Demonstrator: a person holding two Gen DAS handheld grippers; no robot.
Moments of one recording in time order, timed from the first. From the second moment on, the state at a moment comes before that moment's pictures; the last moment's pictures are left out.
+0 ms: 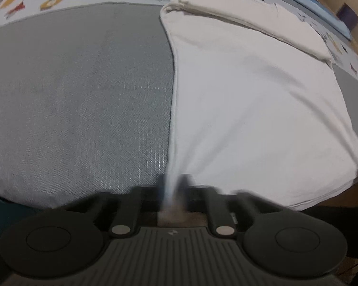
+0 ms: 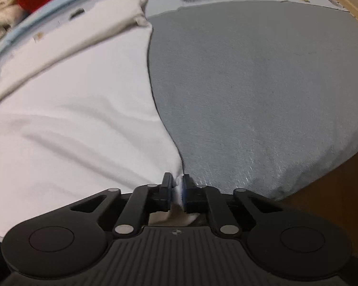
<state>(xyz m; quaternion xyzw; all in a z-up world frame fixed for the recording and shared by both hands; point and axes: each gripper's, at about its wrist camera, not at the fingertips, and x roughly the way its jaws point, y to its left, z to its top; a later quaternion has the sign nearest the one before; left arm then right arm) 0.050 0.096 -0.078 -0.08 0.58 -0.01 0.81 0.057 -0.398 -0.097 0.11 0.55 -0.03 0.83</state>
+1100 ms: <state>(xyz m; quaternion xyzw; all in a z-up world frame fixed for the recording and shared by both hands) 0.047 0.100 -0.085 -0.09 0.59 0.00 0.80 0.054 -0.403 -0.102 0.12 0.57 -0.05 0.81</state>
